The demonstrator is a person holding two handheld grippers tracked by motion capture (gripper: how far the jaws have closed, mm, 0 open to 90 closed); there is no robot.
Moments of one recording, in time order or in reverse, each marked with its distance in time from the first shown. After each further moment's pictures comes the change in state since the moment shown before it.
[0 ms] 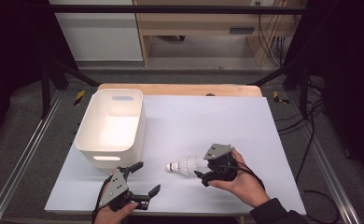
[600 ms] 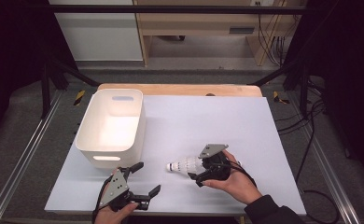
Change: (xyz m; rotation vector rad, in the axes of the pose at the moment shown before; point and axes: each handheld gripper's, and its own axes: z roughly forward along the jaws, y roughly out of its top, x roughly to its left) left arm -0.001 0.000 0.000 0.003 -0.002 -0.001; right arm 0.003 -0.001 0.024 0.013 0.099 0.074
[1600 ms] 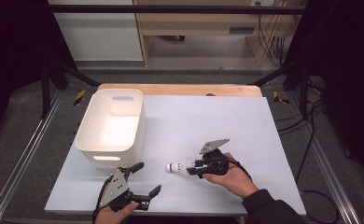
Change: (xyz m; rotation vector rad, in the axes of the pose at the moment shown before) left arm -0.001 0.000 0.001 0.001 -0.002 -0.003; right arm -0.014 -0.002 0.013 -0.014 0.217 0.118
